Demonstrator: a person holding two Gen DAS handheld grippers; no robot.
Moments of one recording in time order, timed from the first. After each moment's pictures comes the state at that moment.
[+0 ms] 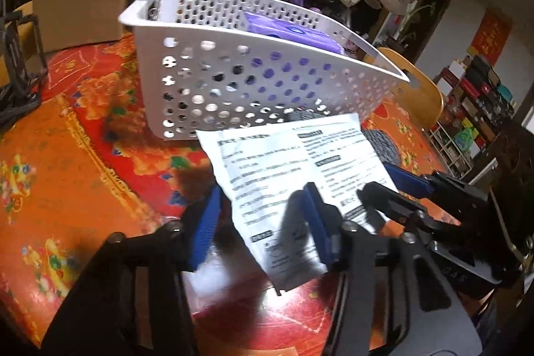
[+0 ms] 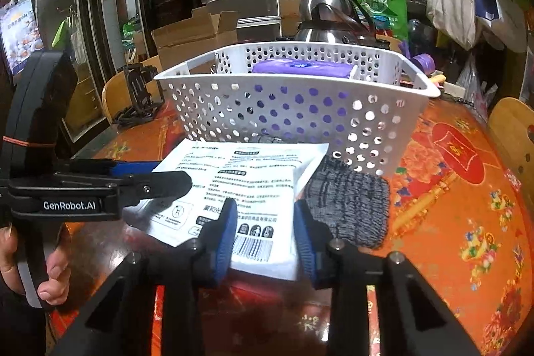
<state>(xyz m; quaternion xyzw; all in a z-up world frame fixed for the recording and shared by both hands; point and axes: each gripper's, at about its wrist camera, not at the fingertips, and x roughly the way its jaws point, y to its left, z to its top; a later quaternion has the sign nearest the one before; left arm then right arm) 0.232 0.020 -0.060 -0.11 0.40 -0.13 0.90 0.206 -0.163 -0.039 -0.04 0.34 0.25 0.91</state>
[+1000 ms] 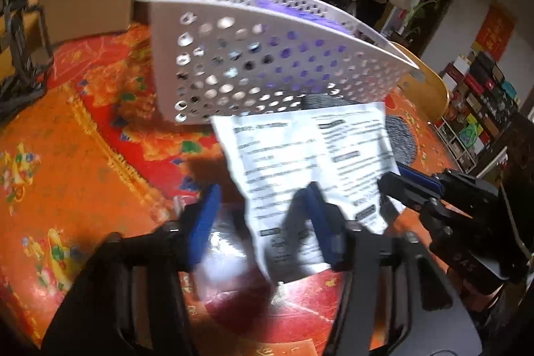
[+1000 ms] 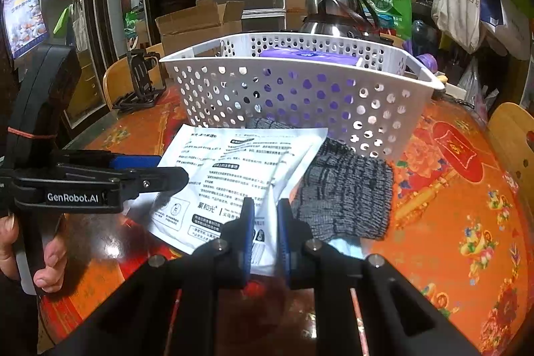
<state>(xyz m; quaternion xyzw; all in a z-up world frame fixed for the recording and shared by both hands) 0.223 0.029 -0.070 -0.10 0.40 -0.13 0.90 0.199 -0.157 -0.043 -0.07 0.35 0.25 0.90</state>
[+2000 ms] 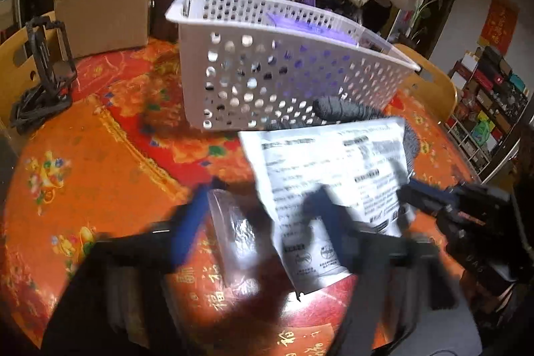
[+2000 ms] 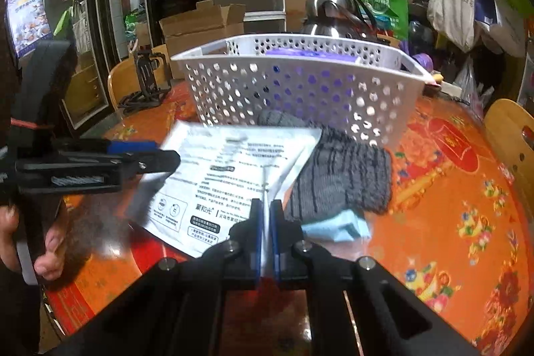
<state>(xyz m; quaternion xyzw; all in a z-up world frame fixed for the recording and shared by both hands) 0.203 0.046 -0.058 -0.08 0.38 -0.10 0.92 0.177 -0.158 -0.040 -0.06 0.34 0.25 0.91</state>
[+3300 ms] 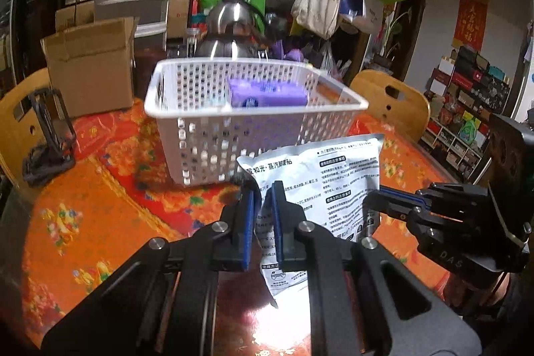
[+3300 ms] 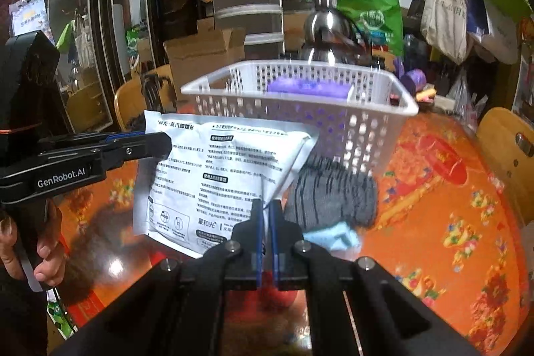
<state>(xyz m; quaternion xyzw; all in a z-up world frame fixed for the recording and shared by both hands) 0.168 0.024 0.010 -0.05 0.30 -0.13 0.94 0.162 -0.165 -0.017 -0.05 0.32 0.24 0.92</state>
